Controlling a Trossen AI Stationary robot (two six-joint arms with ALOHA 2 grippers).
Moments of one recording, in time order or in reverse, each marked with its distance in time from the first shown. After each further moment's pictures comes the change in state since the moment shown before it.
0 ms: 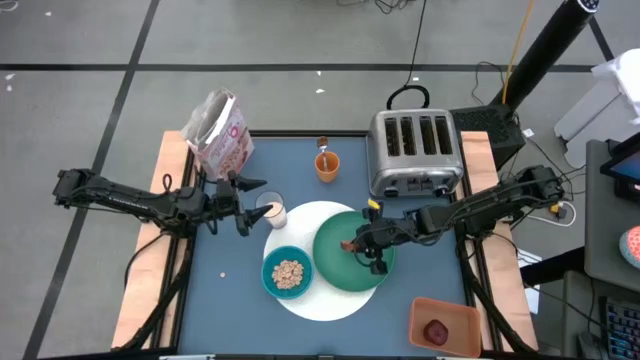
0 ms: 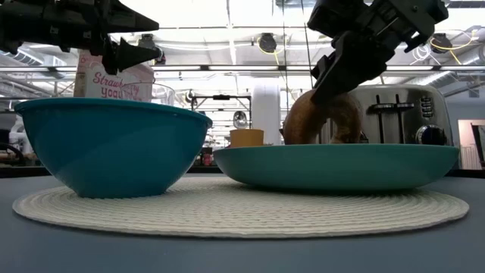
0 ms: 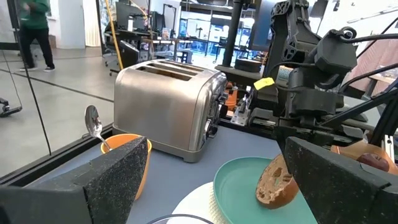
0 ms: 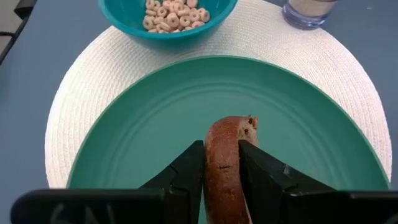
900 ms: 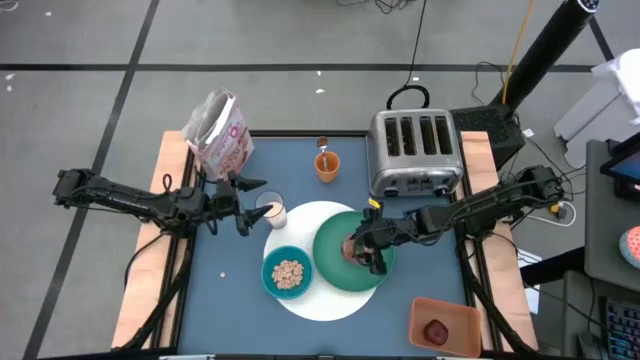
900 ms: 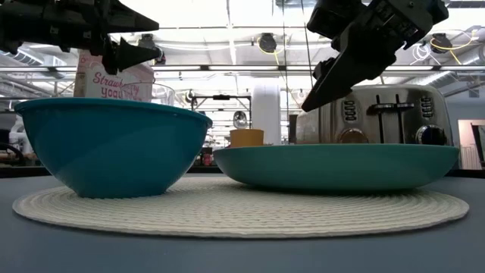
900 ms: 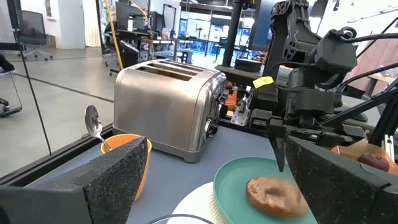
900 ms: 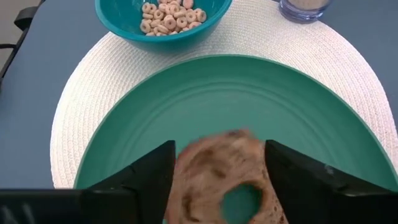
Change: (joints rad) left arm 0.000 0.000 0.000 0.000 0.000 0.001; right arm 0.000 0.000 0.000 0.001 0.003 0.050
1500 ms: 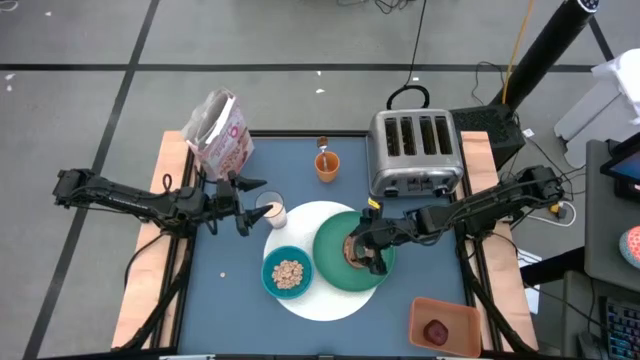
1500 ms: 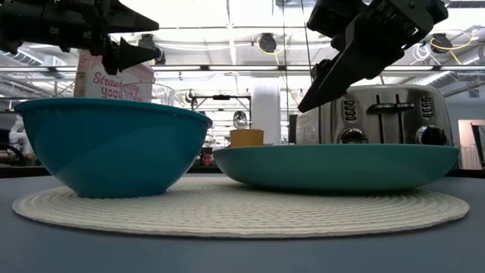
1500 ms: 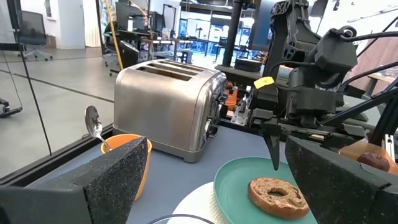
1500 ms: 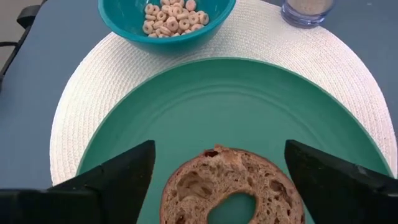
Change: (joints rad) left arm 0.000 0.000 0.000 0.000 0.000 0.003; right arm 0.000 0.000 0.000 0.007 -0.014 -0.024
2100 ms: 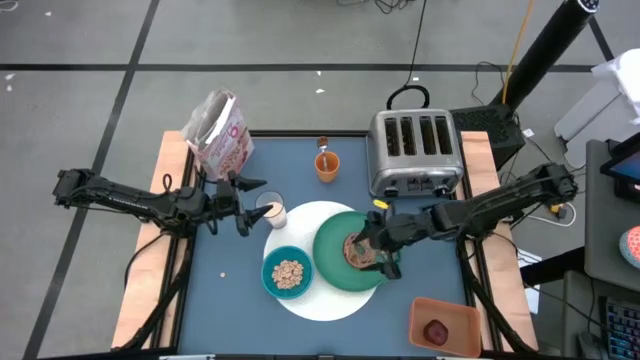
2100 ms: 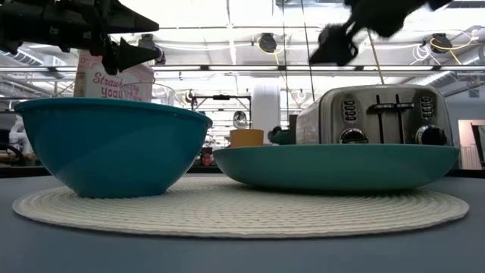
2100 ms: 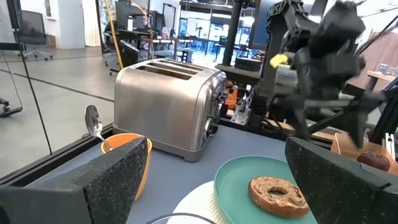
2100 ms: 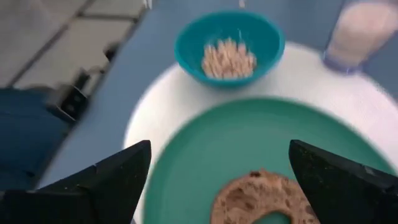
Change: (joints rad) left arm 0.000 0.000 0.000 -0.003 0.000 0.001; right arm 0.039 -0.161 -0.001 -0.006 -0.114 -0.025
